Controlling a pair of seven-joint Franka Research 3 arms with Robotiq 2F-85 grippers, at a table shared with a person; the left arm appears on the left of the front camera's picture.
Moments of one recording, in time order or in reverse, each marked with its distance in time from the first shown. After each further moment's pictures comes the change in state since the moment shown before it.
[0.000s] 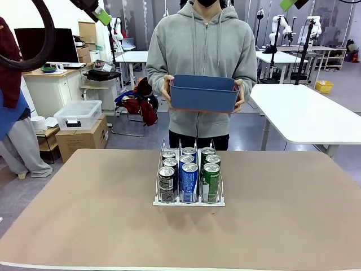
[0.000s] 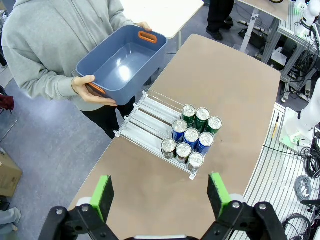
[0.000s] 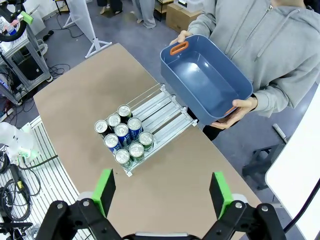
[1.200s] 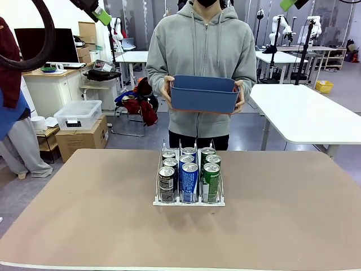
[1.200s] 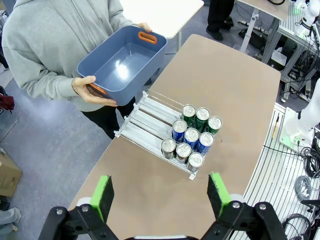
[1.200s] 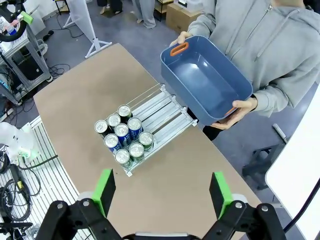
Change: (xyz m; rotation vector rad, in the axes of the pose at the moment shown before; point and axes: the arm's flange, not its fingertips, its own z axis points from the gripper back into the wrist) left arm 0.000 0.000 0.000 0.000 0.000 0.000; right arm 0.000 0.000 0.000 0.000 0.000 0.000
